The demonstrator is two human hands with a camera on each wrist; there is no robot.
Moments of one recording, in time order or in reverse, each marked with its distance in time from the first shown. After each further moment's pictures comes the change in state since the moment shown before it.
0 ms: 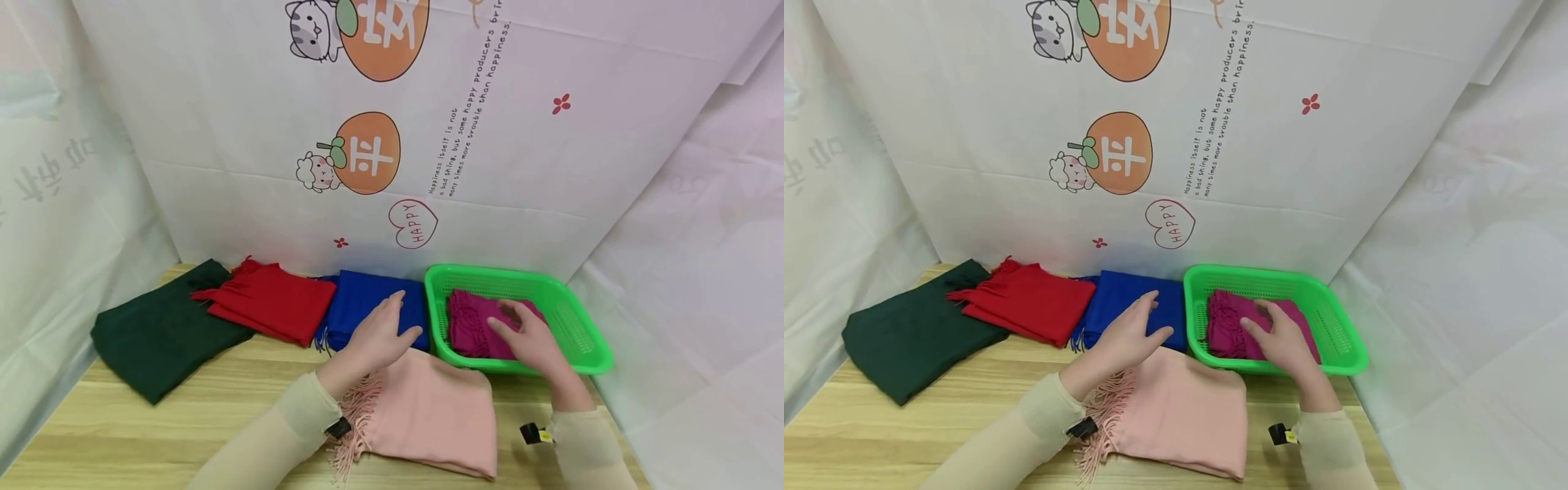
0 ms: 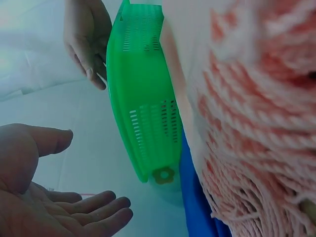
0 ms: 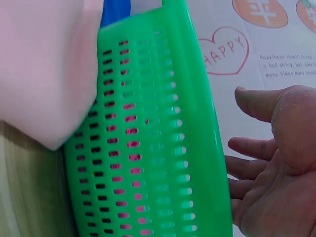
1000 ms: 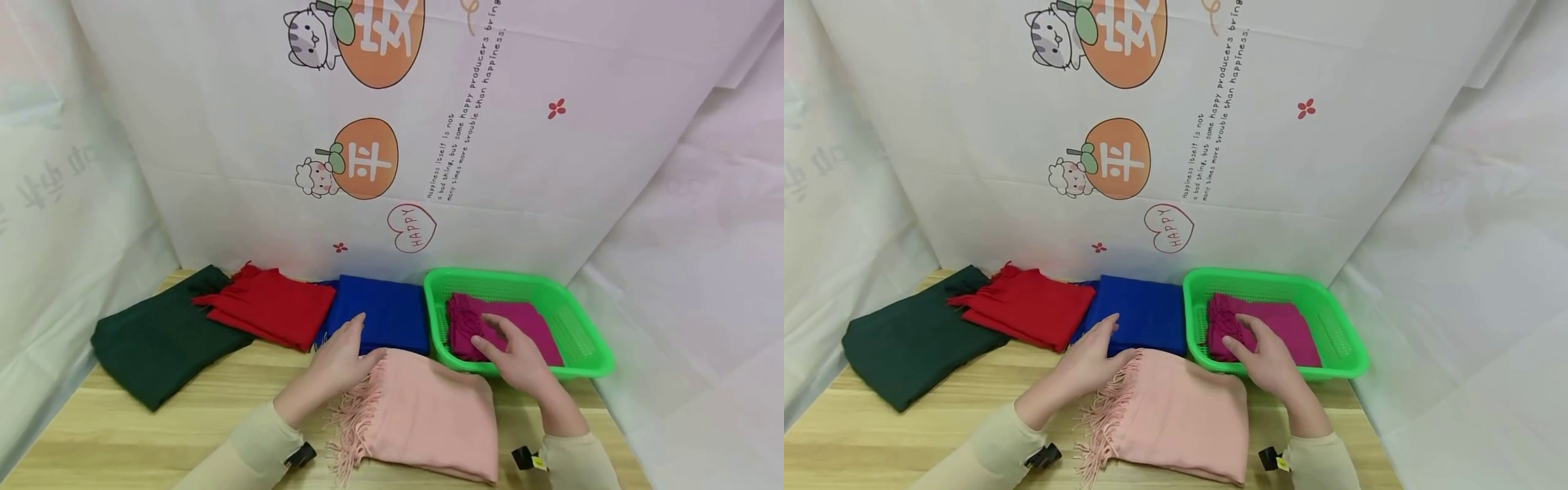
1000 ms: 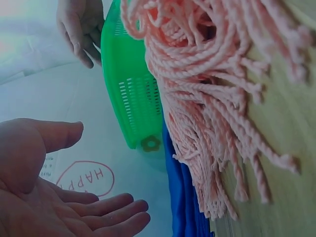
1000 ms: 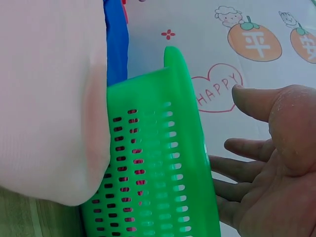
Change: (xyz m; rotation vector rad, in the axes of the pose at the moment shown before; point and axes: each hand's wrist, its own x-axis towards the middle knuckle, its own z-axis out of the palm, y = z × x) left_hand -0.044 -0.041 -0.020 0.101 0.046 -0.103; right_hand -0.032 -0.031 0.020 0.027 -0.025 -0.032
